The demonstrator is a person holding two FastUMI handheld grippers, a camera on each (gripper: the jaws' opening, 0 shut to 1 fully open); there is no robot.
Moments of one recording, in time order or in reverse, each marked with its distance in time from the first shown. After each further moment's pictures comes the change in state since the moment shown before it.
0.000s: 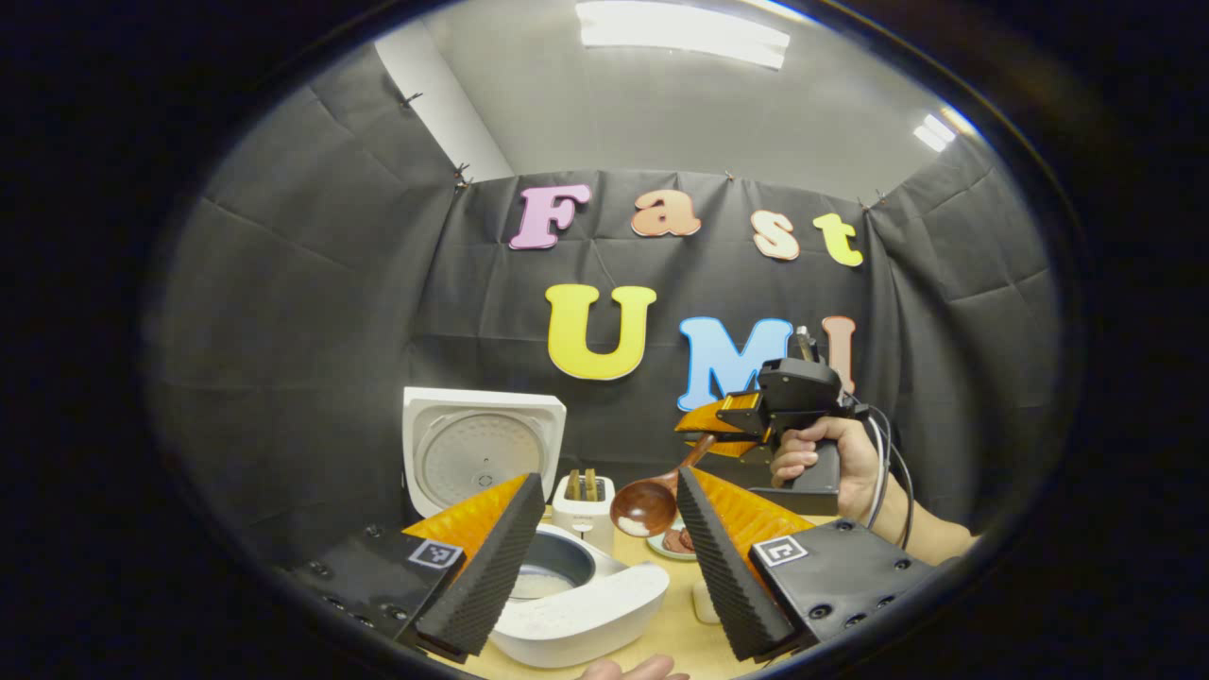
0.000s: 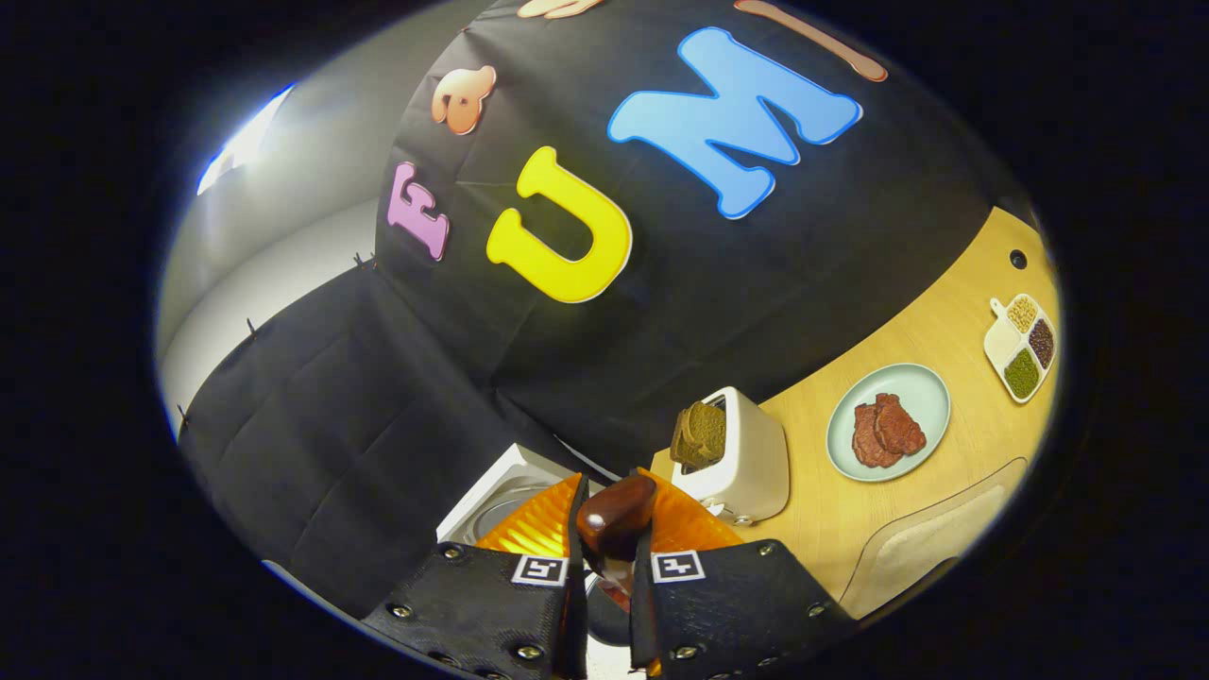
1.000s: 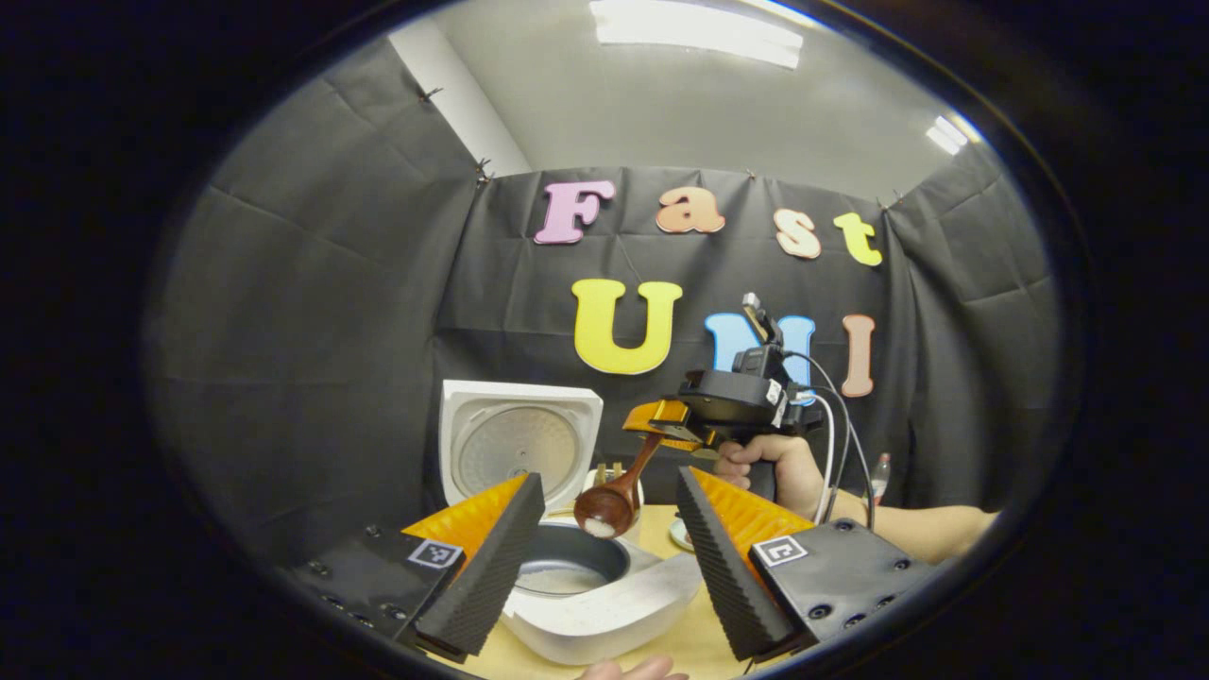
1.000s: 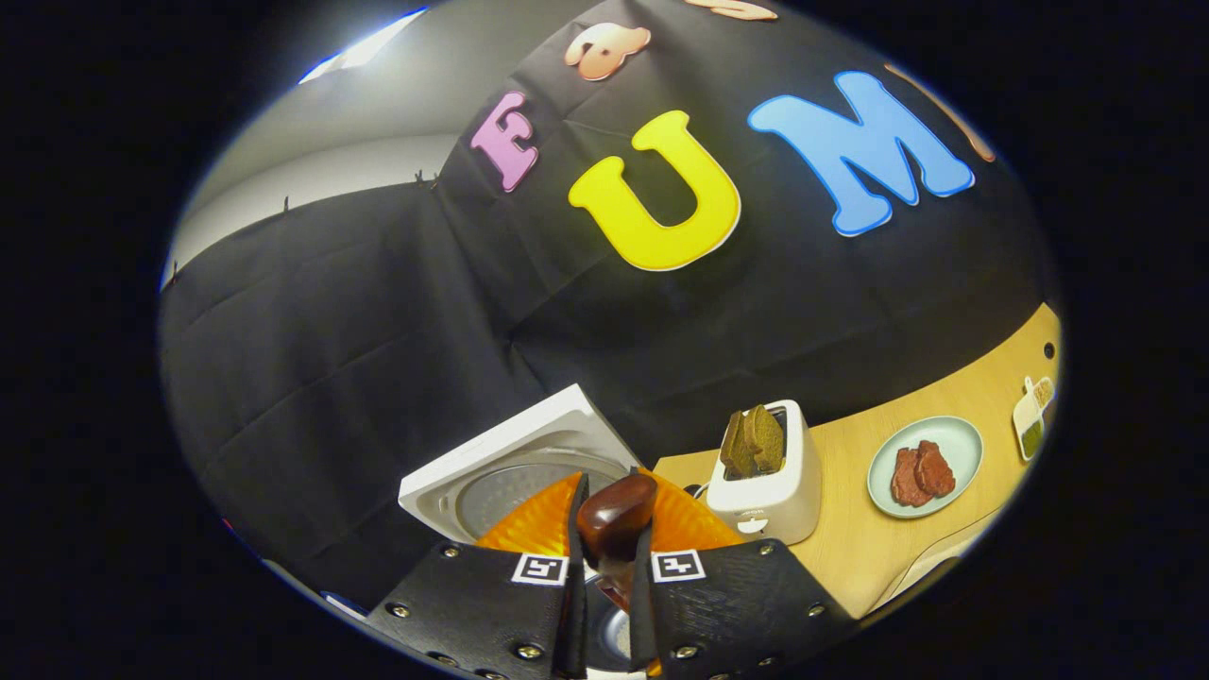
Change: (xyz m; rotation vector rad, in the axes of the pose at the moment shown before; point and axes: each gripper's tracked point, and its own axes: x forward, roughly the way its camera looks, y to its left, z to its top) left arm -0.010 0.039 -0.001 0.009 0.010 0.056; right arm 0.066 0.063 -0.065 -0.363 -0.033 -0.002
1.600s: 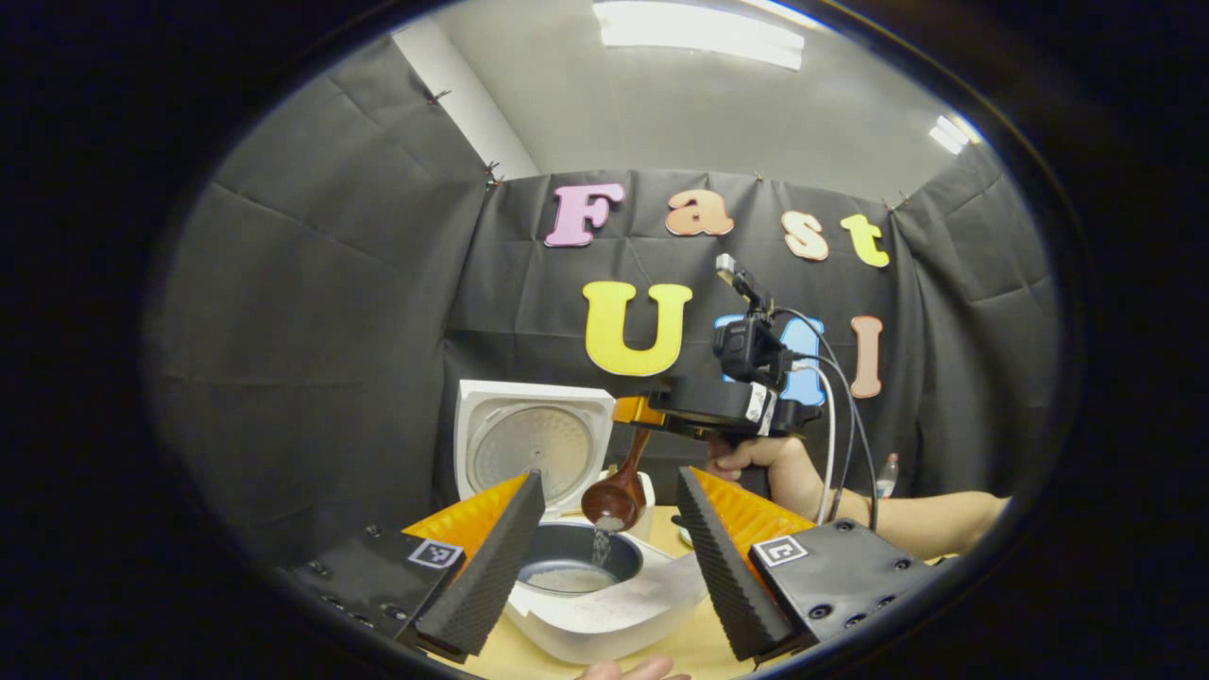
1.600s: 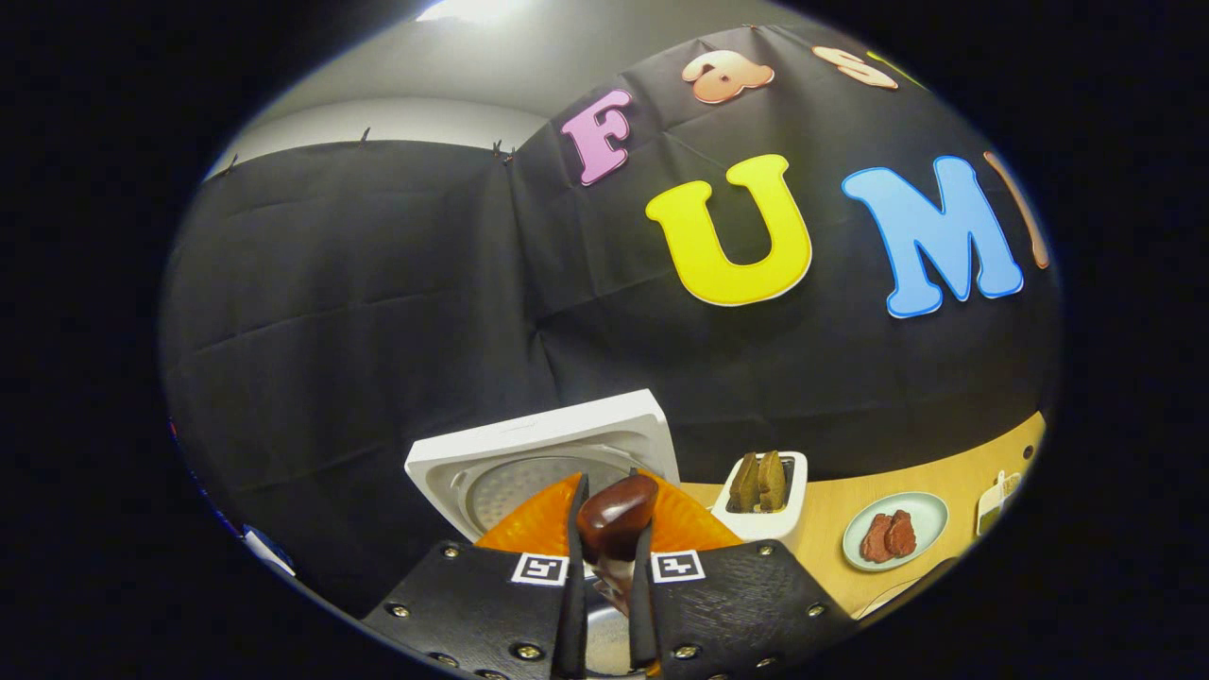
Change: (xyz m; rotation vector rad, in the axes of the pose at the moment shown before) left arm -0.006 0.011 -0.010 -0.012 0.002 0.018; right arm -0.001 0.040 0.000 -0.232 -0.052 0.010
